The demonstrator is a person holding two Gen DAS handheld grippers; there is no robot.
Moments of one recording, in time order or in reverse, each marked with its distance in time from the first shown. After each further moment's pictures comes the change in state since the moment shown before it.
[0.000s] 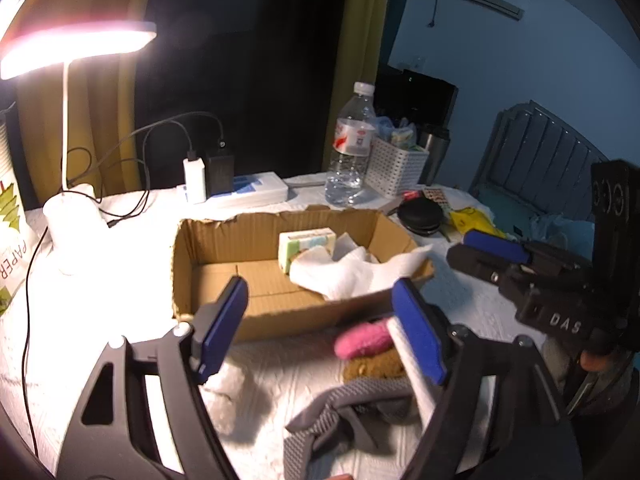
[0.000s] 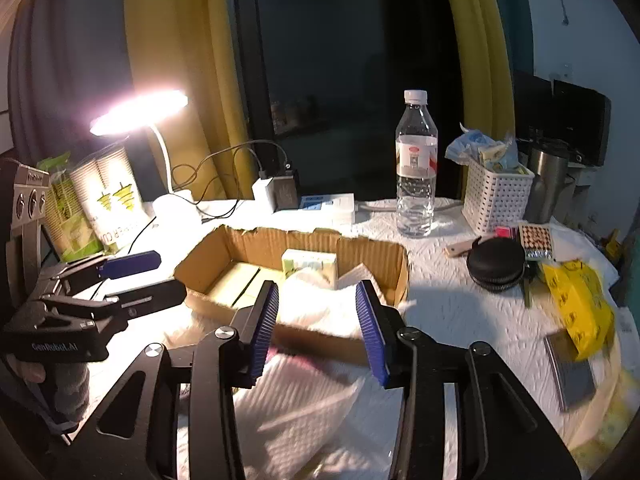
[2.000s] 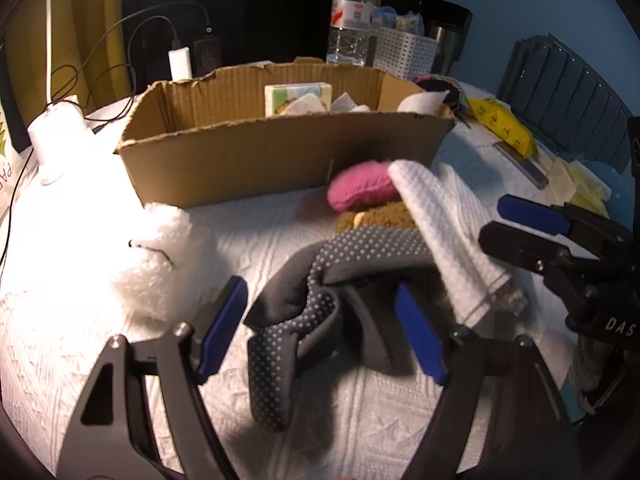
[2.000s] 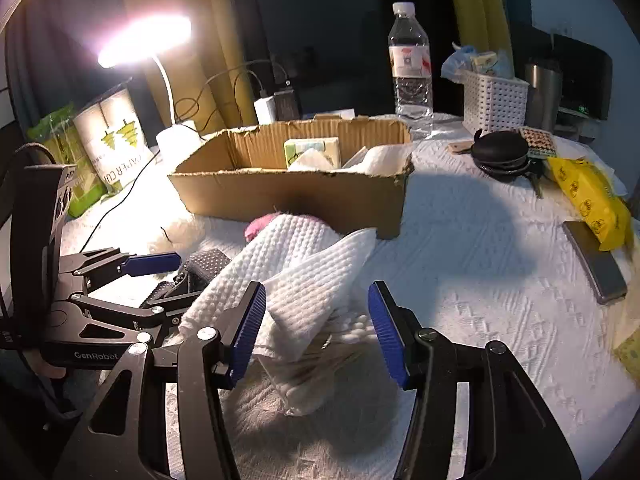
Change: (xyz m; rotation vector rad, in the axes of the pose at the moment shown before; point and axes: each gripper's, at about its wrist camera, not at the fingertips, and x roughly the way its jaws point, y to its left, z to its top) left arm 0.050 -0.021 -0.088 0.041 0.273 0.073; right arm 0.004 -0.001 -0.087 0.044 0.160 0.029
